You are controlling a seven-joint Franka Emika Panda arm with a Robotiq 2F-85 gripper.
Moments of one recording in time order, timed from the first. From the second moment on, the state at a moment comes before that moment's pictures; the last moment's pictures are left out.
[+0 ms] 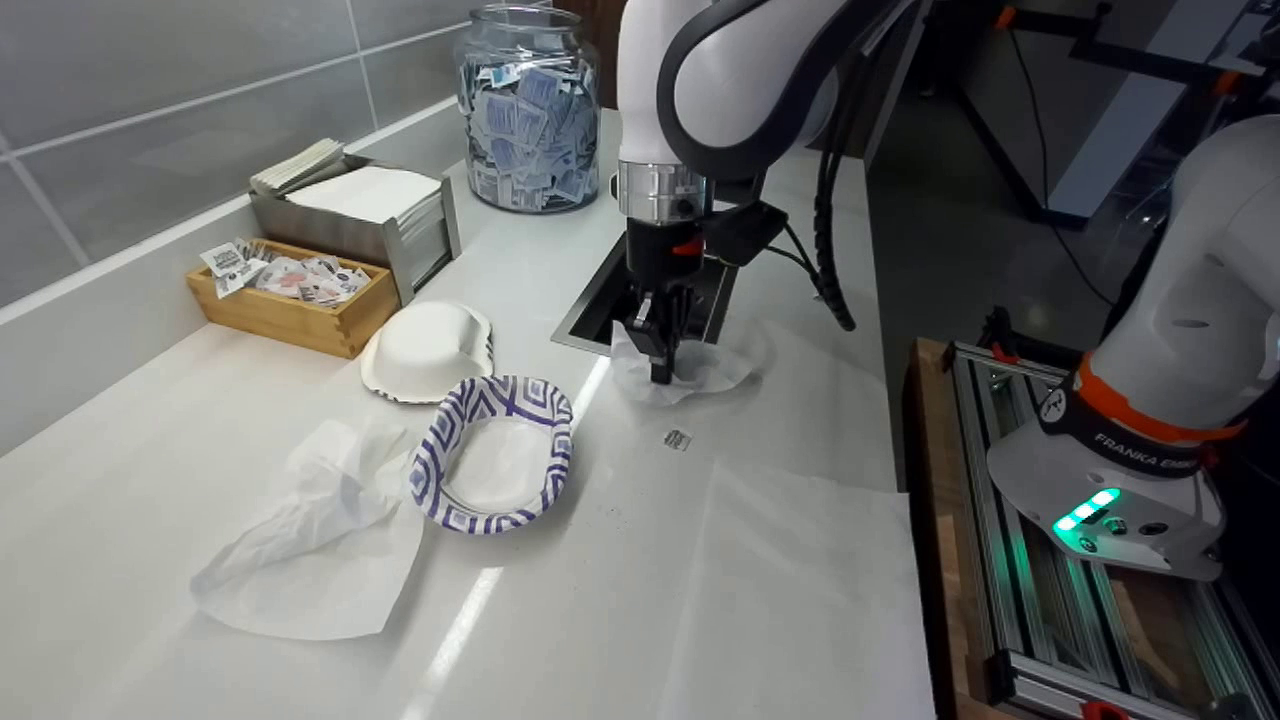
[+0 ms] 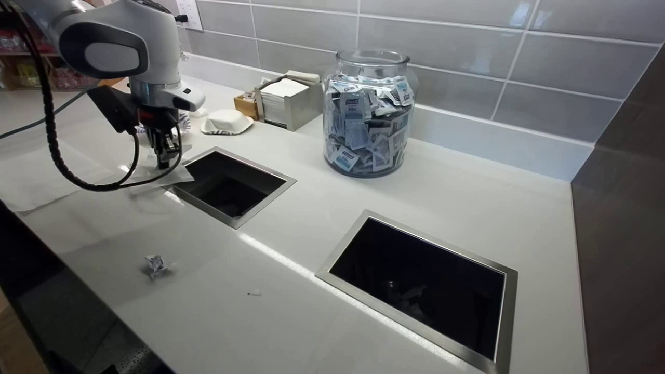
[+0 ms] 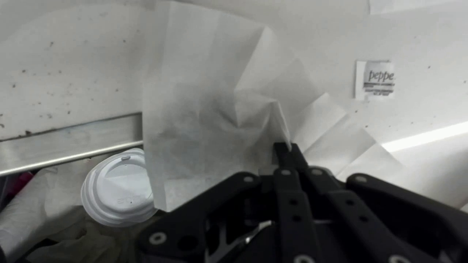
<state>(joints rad) 0.07 0.15 0.05 -2.39 0.30 2.38 -0.02</state>
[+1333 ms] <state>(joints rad) 0.09 0.16 0.05 -2.36 0.13 2.18 0.29</state>
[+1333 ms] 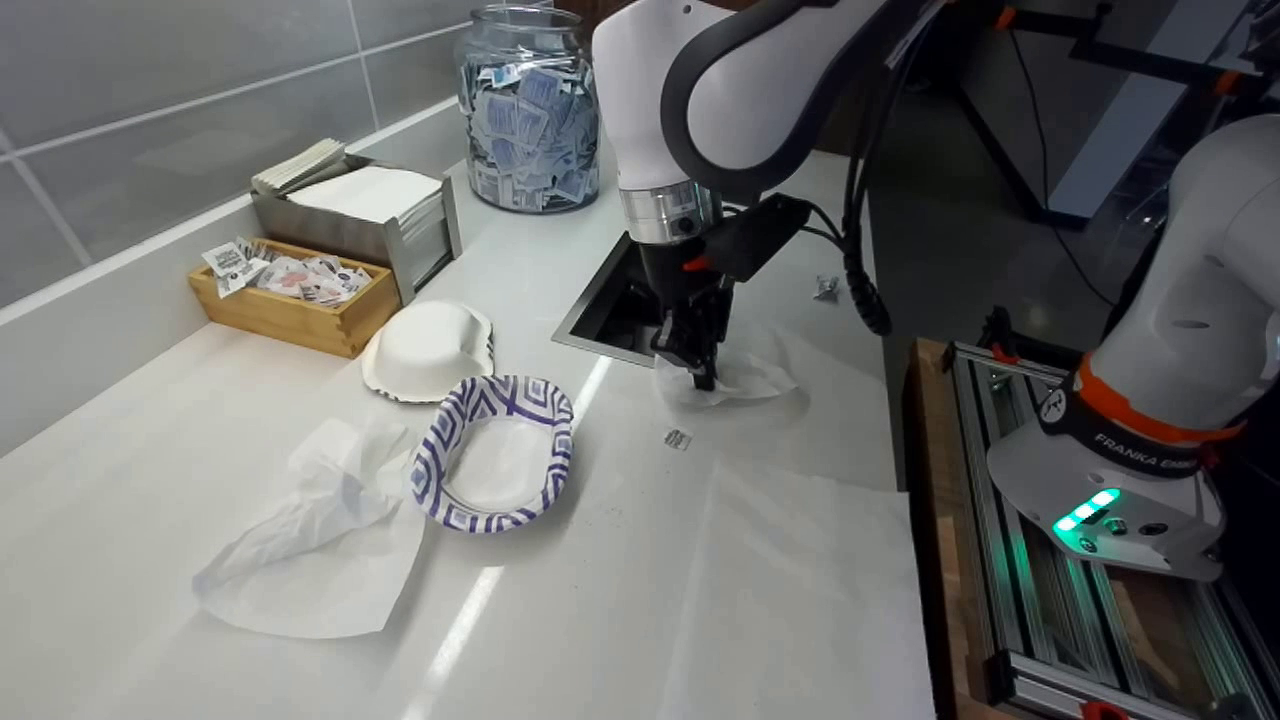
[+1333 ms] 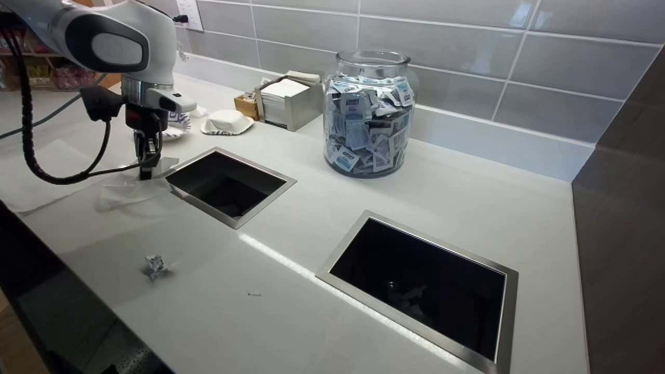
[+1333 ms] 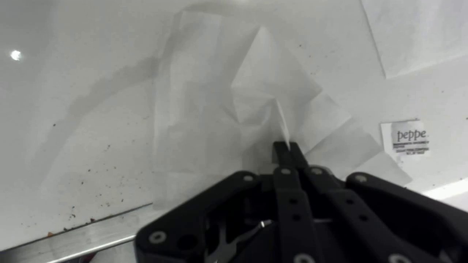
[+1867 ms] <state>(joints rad) 0.07 0.16 0.01 -2.36 0.05 2.08 0.34</state>
